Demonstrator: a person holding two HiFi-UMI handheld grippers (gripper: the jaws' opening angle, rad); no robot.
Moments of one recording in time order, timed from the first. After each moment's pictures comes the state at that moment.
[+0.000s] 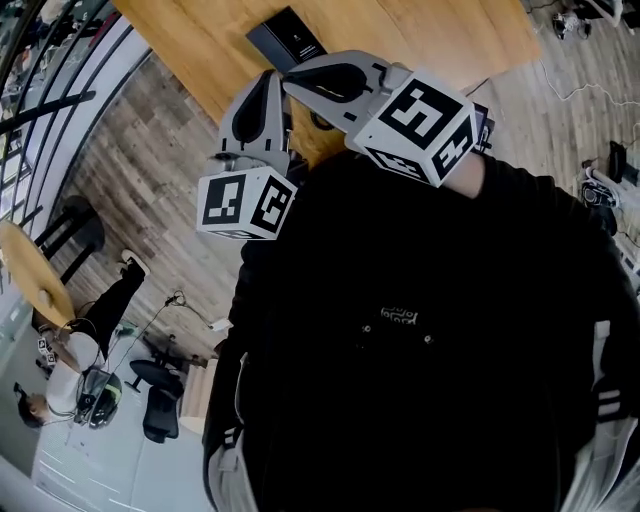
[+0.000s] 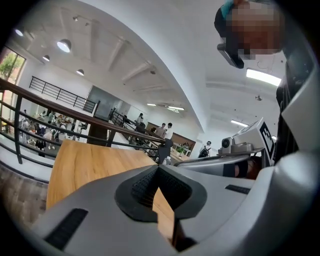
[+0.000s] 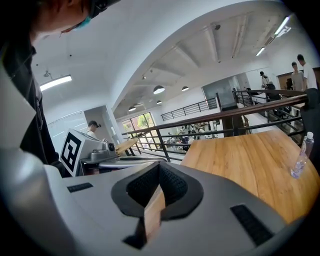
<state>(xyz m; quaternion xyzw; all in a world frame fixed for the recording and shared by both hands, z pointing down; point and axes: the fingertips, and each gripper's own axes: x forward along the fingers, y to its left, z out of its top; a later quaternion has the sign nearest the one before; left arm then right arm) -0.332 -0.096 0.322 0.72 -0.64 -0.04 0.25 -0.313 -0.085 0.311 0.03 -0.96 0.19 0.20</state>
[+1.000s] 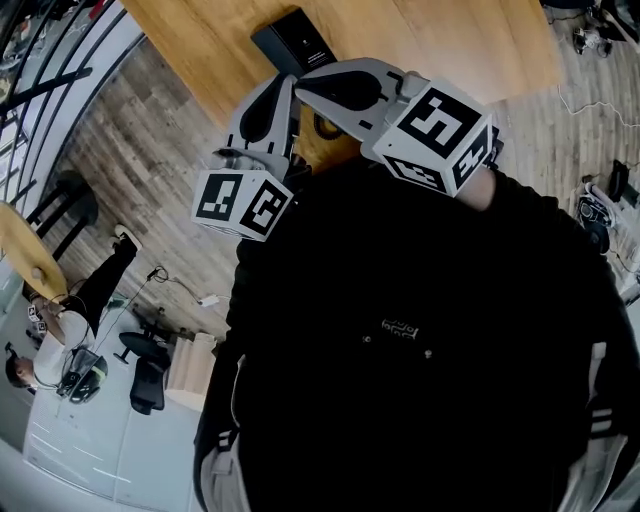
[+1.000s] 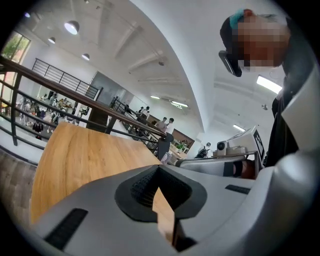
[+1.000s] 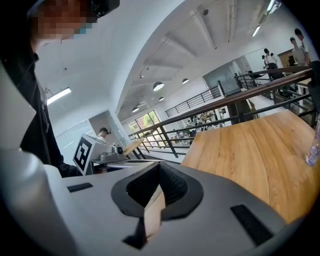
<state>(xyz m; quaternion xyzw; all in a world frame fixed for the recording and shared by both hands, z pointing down) -0.324 -0.142 0.365 0.72 -0.62 -0.05 0.32 -0.306 -0.131 0.346 -0.01 -0.94 0.26 0.21</state>
